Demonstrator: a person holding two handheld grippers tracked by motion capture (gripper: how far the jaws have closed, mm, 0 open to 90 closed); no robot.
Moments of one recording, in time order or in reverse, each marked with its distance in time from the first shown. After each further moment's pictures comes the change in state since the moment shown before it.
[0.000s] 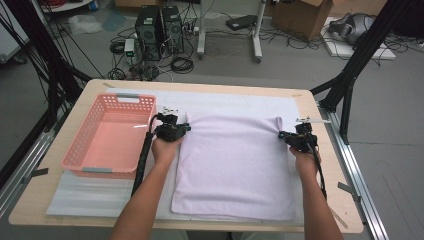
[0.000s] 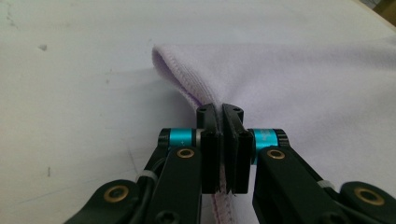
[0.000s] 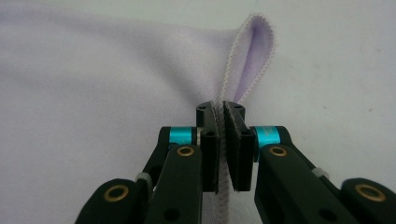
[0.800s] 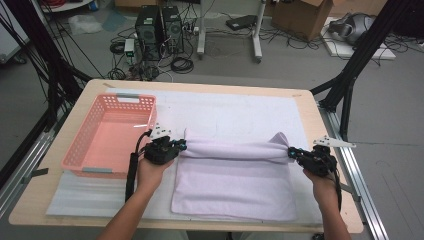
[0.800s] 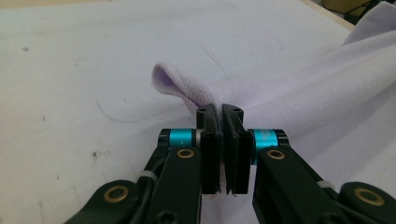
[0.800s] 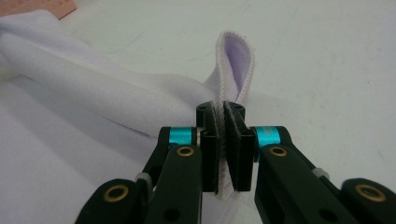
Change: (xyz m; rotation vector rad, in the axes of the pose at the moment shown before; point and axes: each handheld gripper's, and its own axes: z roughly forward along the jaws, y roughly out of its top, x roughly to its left) left arm -0.027 -0.035 -0.078 -0.024 -0.122 0.143; right arm 0.024 -0.042 -0.085 -0.090 0.116 -0.080
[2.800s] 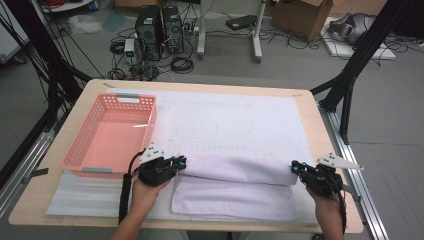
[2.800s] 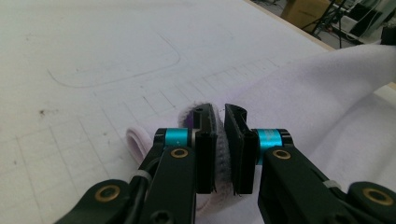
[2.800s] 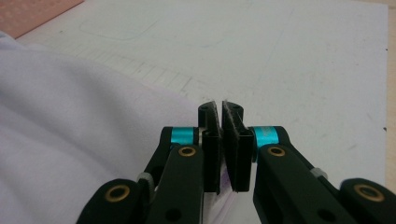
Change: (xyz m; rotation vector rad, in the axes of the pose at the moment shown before) left arm -0.018 -0.043 -0.031 -0.076 -0.132 -0.005; right arm 0.038 -0.027 -0.037 -0.034 -0.061 -0.036
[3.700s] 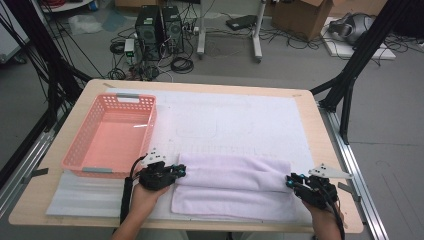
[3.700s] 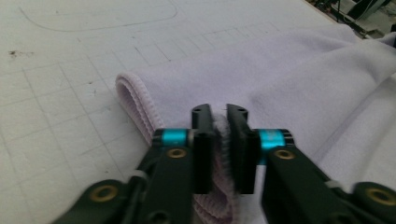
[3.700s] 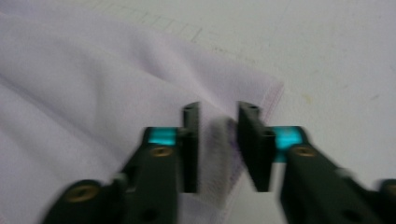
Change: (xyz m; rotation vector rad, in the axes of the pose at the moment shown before) left arm 0.006 -0.015 0.007 0.091 -0.020 -0.063; right arm 0.016 -0.021 0.000 0.125 -0.028 -0.025
